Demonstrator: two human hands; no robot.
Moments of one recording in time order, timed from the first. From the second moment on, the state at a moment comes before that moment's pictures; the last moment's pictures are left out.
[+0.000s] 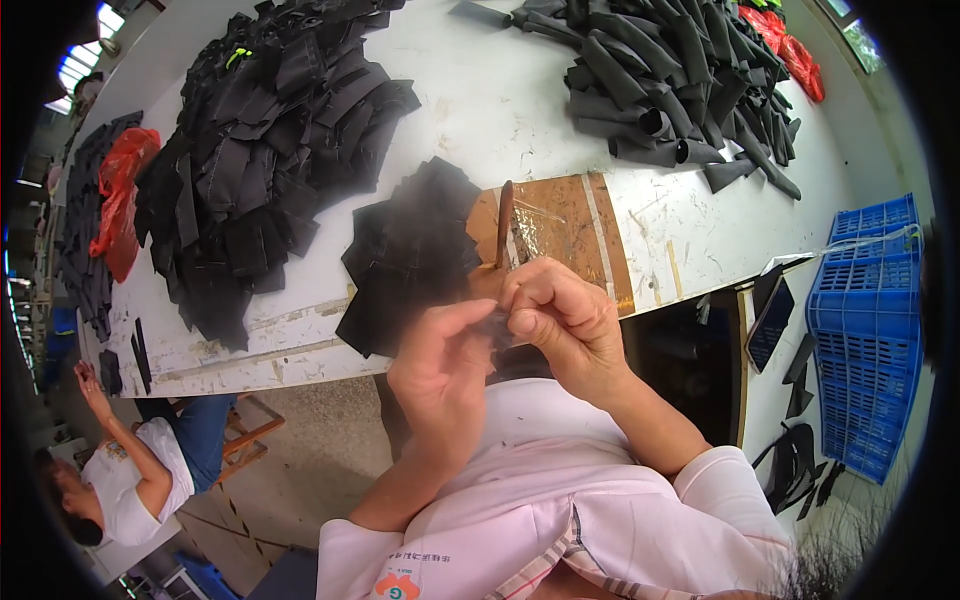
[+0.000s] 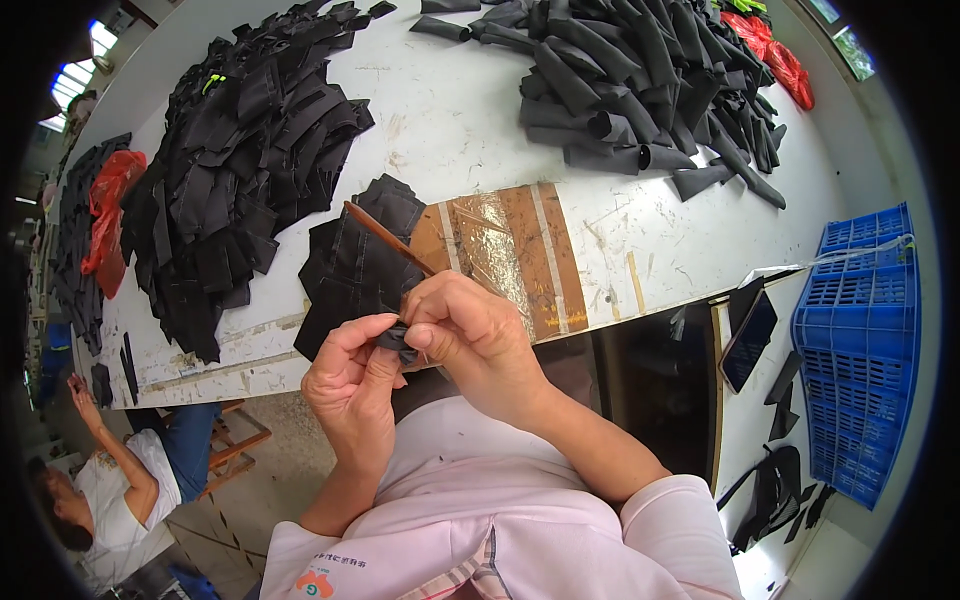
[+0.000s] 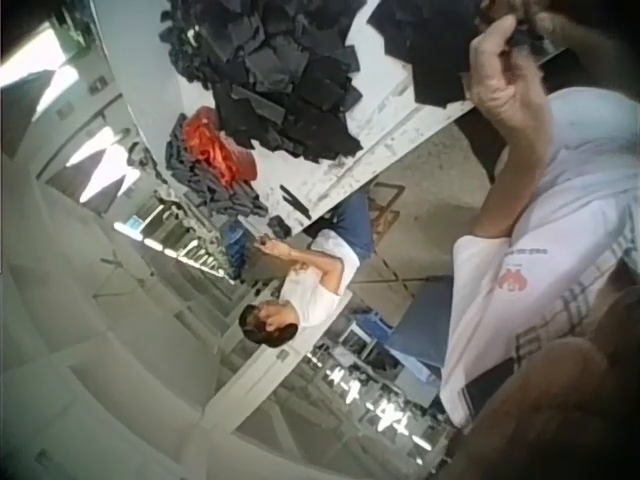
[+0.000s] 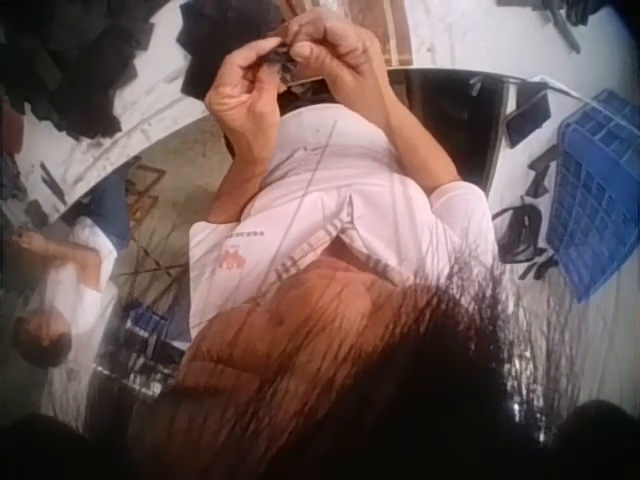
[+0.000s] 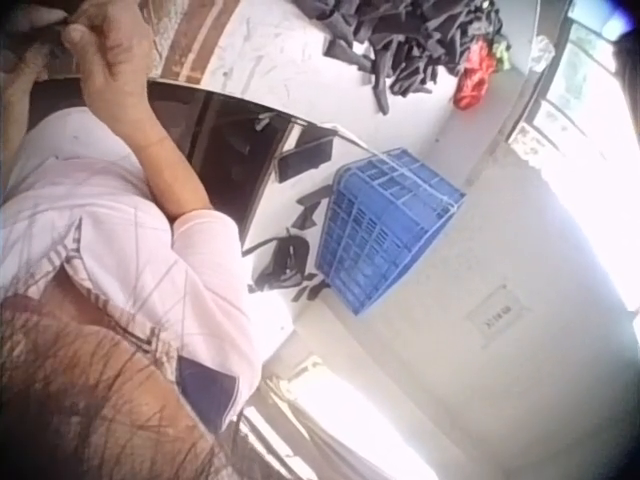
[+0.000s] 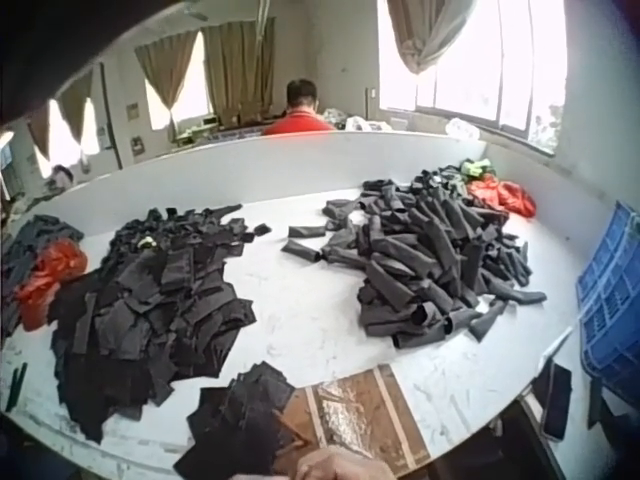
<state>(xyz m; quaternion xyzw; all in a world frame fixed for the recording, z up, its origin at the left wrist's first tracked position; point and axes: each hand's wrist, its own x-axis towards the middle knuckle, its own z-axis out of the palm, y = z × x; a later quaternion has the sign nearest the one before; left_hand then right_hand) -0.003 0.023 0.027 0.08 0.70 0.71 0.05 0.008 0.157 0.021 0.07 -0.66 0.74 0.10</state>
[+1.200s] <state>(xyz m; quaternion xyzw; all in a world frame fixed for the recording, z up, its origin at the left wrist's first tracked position) -0.061 0.046 0.078 0.04 0.36 0.89 0.29 -0.066 0.200 0.057 0.04 -0.55 0.82 -0.14</state>
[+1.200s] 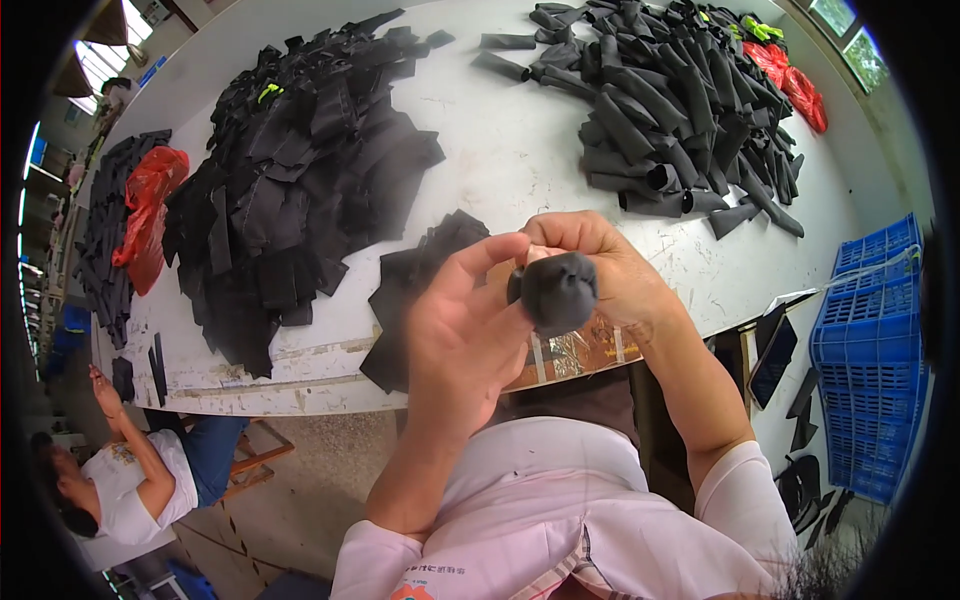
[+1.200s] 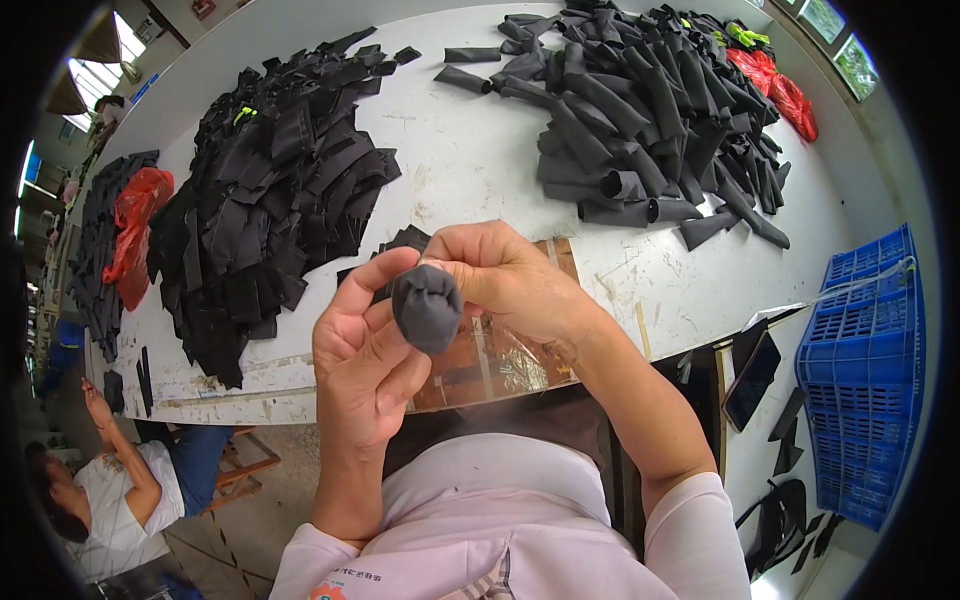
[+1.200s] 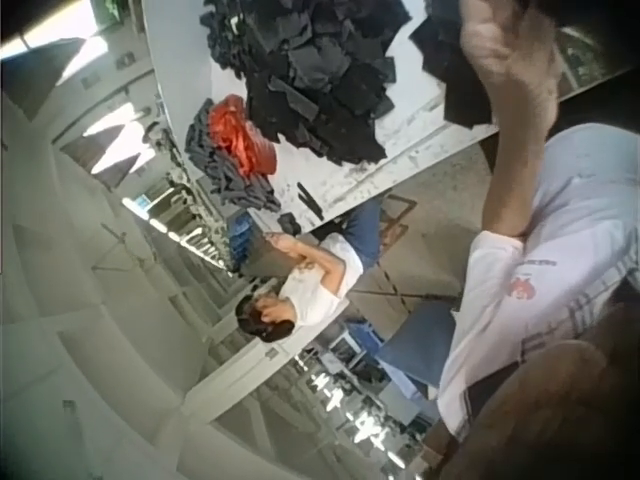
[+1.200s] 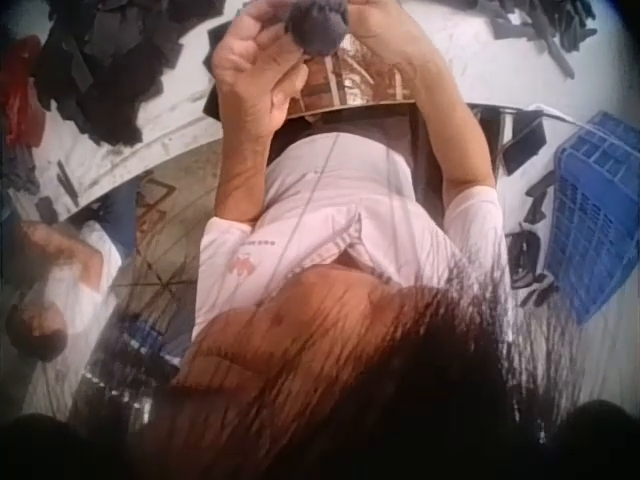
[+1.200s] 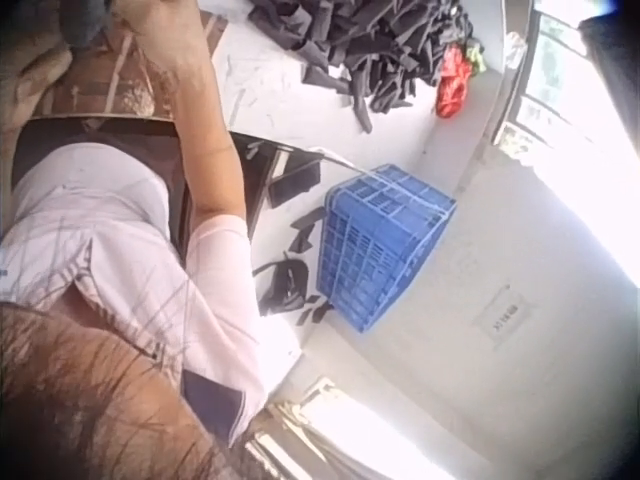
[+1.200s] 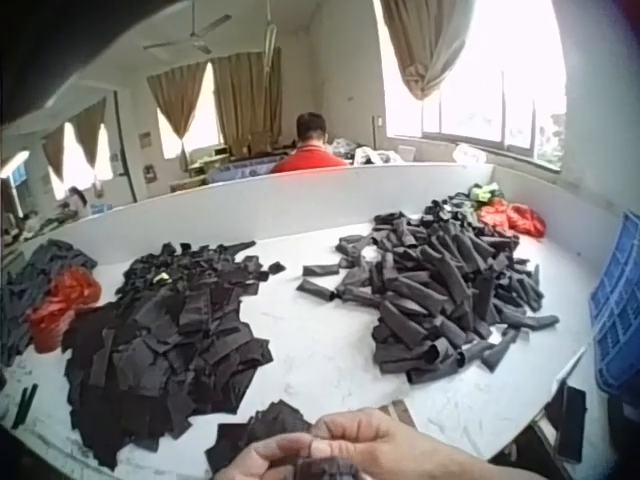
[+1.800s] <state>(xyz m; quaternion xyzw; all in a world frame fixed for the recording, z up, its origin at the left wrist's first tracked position) -0.079 0.030 0.055 -0.07 -0.08 0.90 0.42 -0.065 0.185 0.072 0.04 -0.62 0.78 -0.09</state>
